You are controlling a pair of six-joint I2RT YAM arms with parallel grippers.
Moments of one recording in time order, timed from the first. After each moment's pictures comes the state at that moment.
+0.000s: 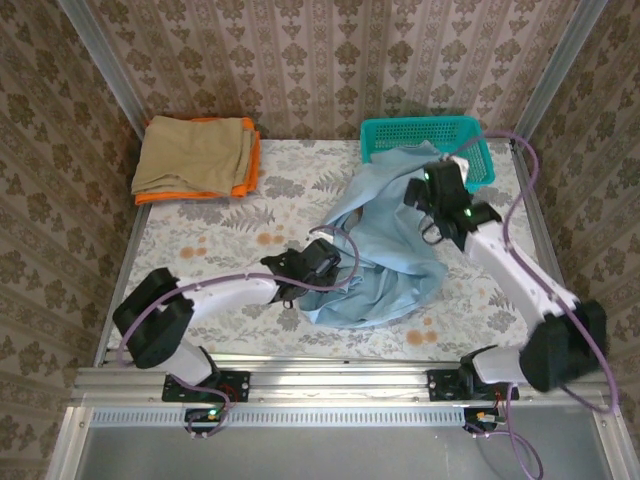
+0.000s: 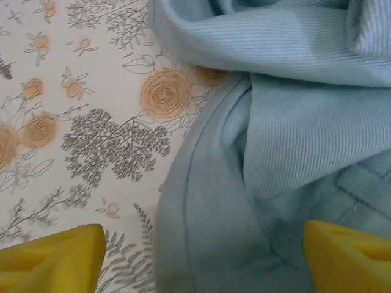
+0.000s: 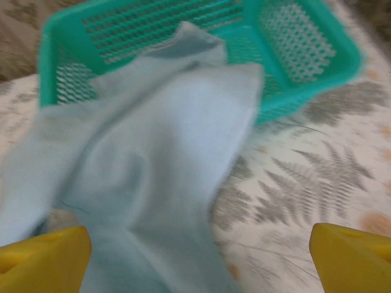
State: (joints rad) left arm -0.99 1.56 0.89 -0.32 -0.41 -0.38; right arm 0.30 1.39 1.18 -0.51 0.37 0.49
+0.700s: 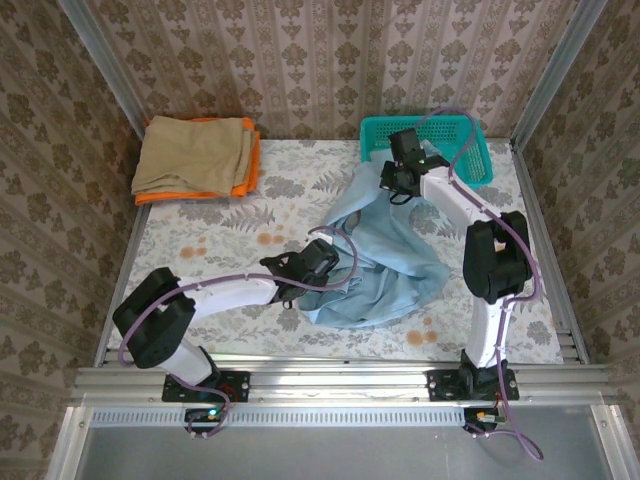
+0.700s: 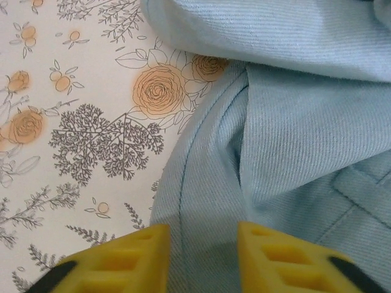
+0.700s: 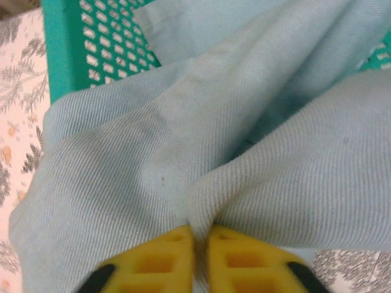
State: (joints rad) left arm -0.98 1.54 0.86 -0.29 -0.38 -0.39; right arm 0.27 1.96 1.64 -0.59 0.12 0.54
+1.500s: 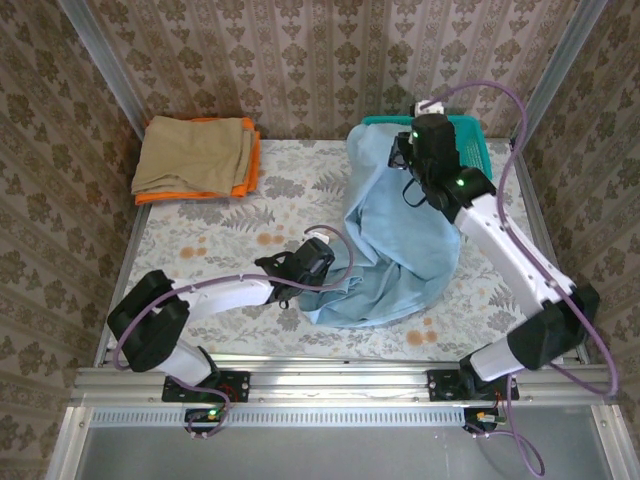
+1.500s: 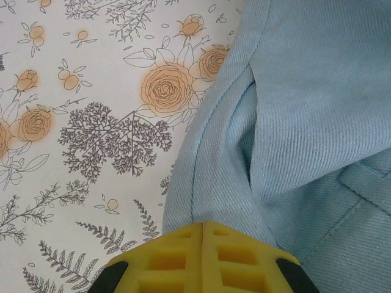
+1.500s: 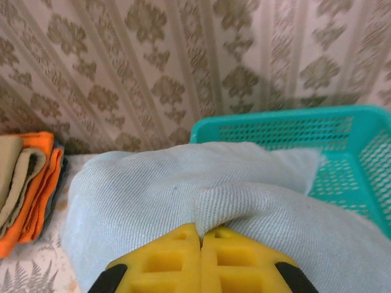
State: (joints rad) left arm -0.97 1.50 0.84 -0.29 -0.37 -0.38; right arm 0.41 1.43 1.50 -0.44 0.37 0.29
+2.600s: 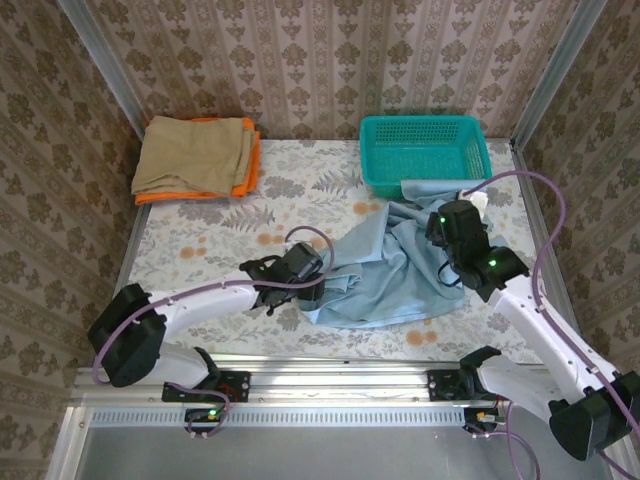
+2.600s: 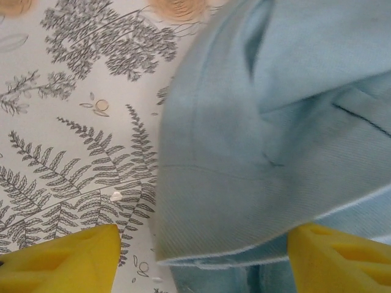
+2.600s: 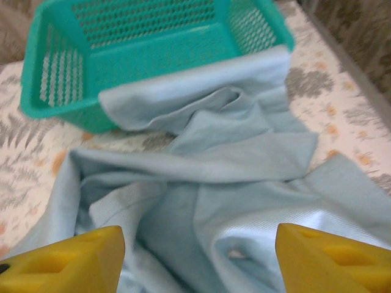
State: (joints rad) left arm -0.93 1.39 0.78 -0.44 -0.20 -0.65; right arm 0.39 0.98 0.89 -0.60 0.51 0.49
